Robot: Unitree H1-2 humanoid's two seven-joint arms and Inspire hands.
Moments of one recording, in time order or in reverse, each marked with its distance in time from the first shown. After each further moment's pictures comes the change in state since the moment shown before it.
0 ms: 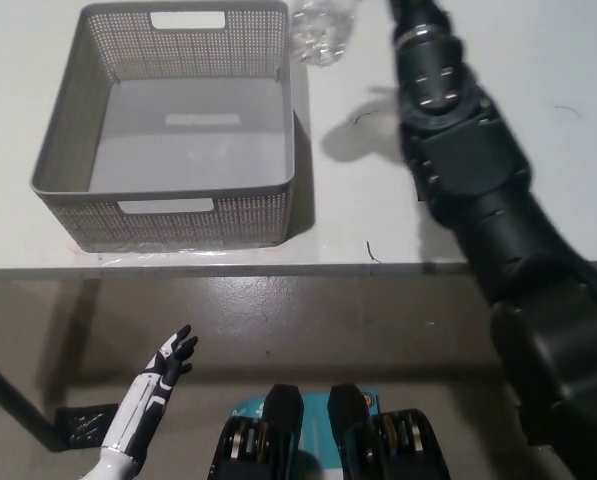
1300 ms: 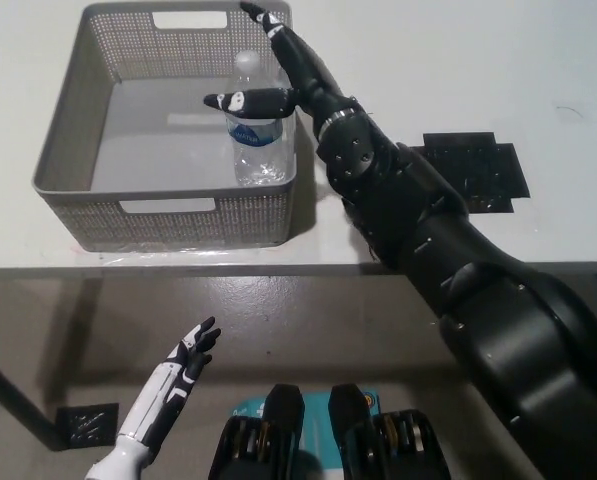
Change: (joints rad) left_arm -0.023 0.011 -0.048 -0.047 0.022 0.040 -0.026; right_arm -0.039 0.064 0.158 0.358 -0.114 -0.021 0.089
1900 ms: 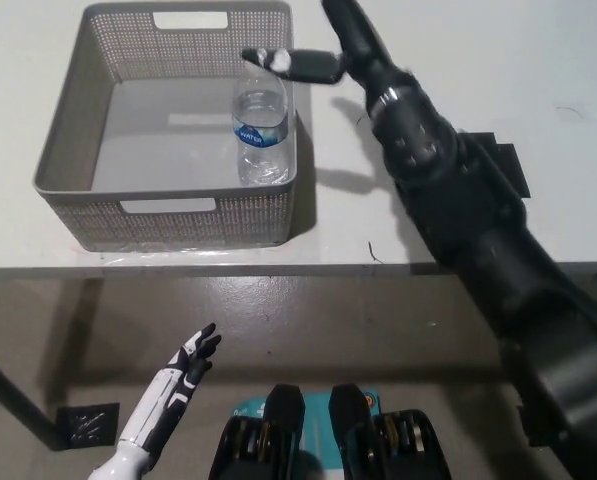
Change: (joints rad) left_arm 0.012 0.000 -0.002 0.004 0.003 0.009 0.000; right_arm 0.212 -0.116 -0.042 -0.453 0.010 0.005 0.053
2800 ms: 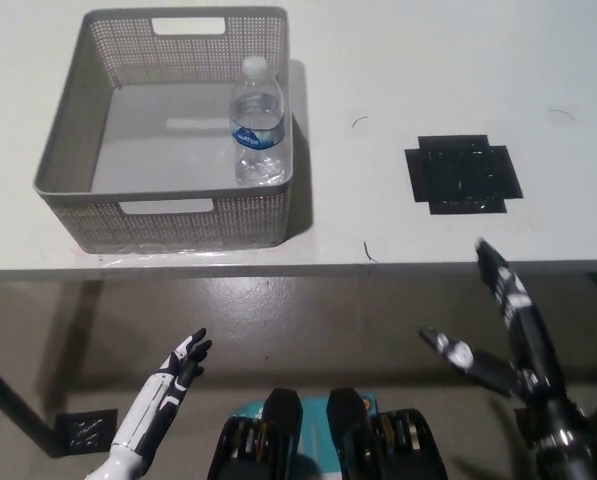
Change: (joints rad) left_arm 0.008 0.000 0.022 0.028 -0.009 -0.011 0.000; right_arm 1.026 -0.102 -0.121 -0.872 0.194 0.040 0.101
